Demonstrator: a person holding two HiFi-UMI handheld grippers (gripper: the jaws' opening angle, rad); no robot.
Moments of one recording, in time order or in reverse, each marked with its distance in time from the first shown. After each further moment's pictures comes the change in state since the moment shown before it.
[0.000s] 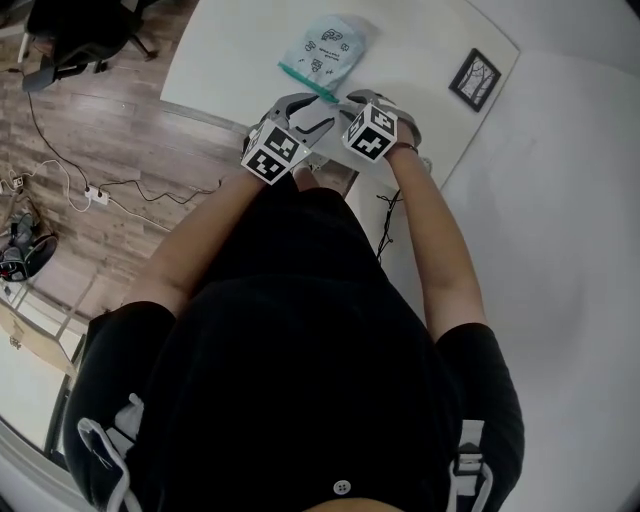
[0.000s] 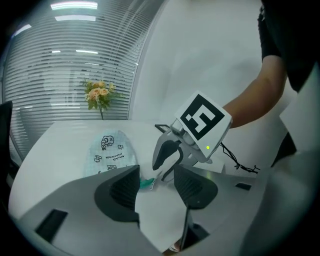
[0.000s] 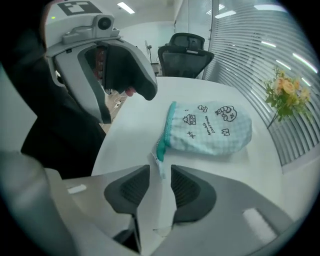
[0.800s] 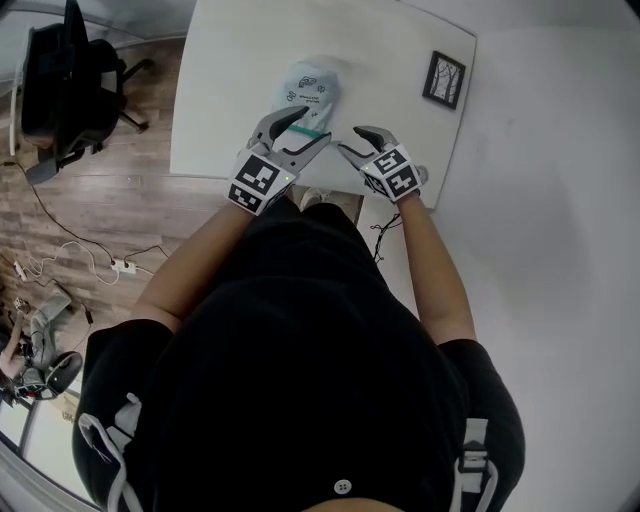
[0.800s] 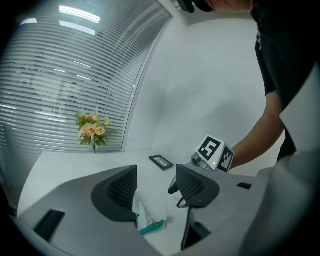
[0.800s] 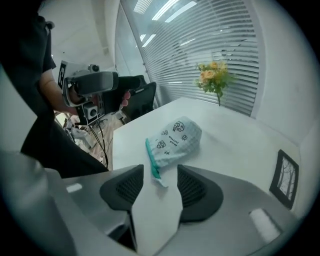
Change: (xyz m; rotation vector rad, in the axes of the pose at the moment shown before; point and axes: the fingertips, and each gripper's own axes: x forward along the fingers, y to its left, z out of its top) left arm -0.053 0.036 0.132 0.045 -0.237 -0.161; right arm -0.084 -0.027 0.022 0.620 -0.369 -0.103
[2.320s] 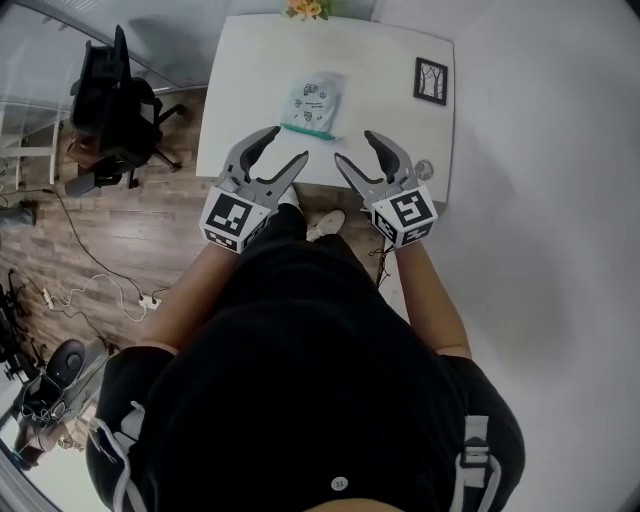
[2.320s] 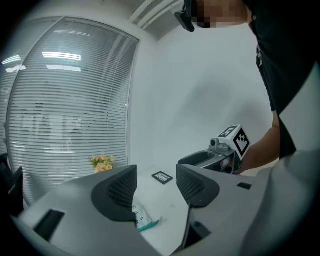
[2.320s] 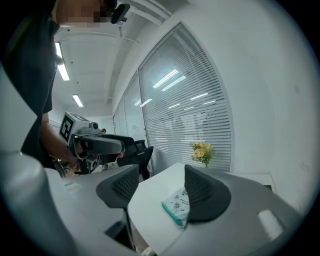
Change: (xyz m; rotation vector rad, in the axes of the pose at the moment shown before) left arm -0.140 -0.114 0.068 0.235 -0.144 0.132; right arm -0.190 0.131 0.087 0.003 -0.714 -0.178
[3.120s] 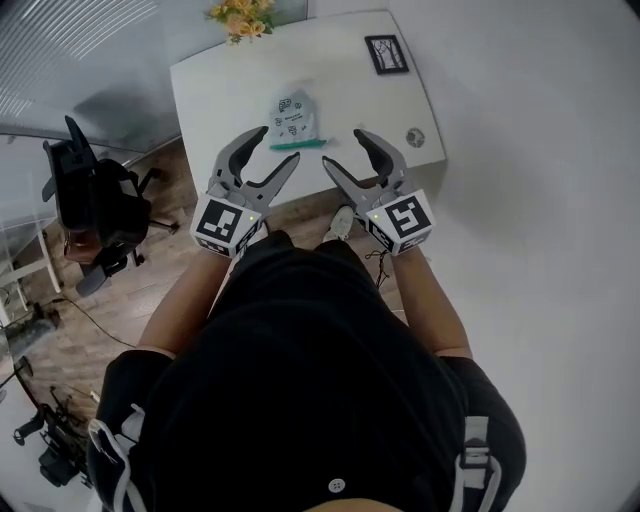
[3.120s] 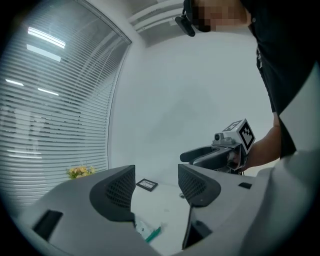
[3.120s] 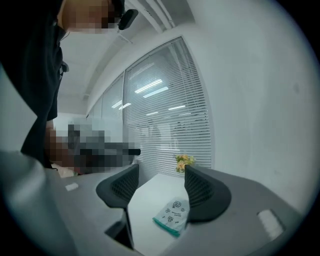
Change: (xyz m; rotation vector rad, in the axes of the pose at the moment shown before) left arm -0.001 0.049 0.019 0.057 -0.072 -0.344; right arm 0.022 0.044 0.046 -0.025 -0.093 -0.330
